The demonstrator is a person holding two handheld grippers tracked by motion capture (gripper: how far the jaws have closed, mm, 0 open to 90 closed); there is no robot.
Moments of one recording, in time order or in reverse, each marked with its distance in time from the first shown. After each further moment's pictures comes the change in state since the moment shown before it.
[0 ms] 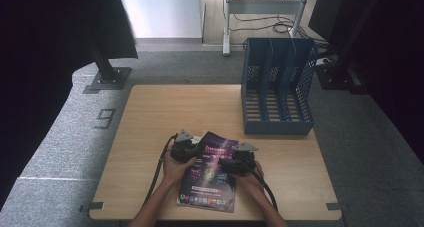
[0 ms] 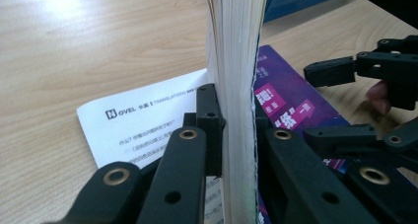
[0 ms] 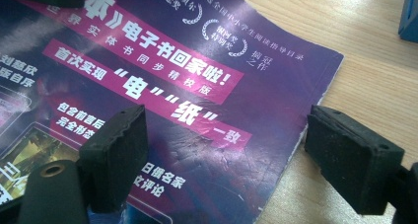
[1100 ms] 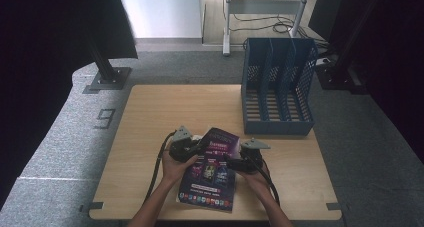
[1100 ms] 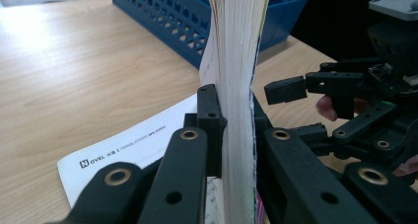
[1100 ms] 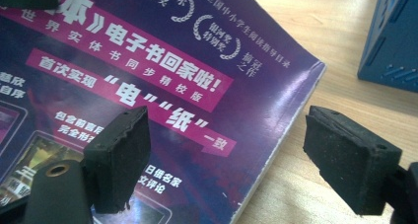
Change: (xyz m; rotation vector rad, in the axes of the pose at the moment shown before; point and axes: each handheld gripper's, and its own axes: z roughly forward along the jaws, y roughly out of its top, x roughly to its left) left arm -0.024 0.027 -0.034 -0.135 -0.096 0.054; right arm -0.009 0.015 -0.036 -0.102 0.061 0.048
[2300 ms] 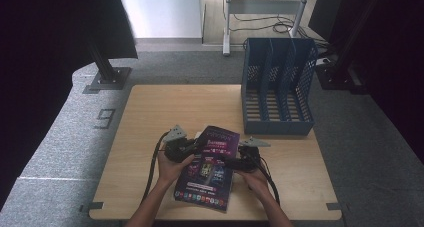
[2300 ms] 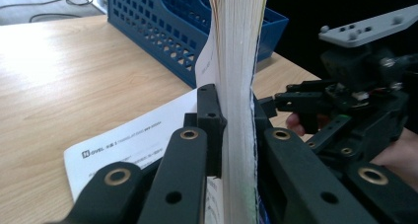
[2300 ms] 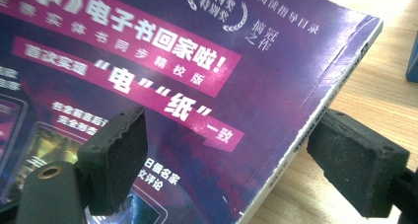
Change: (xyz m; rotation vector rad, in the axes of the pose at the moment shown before) left arm 0.002 0.003 -0.017 -0.044 -0.030 -0.031; right arm -0.002 0.002 0.007 -0.002 0.114 0.050
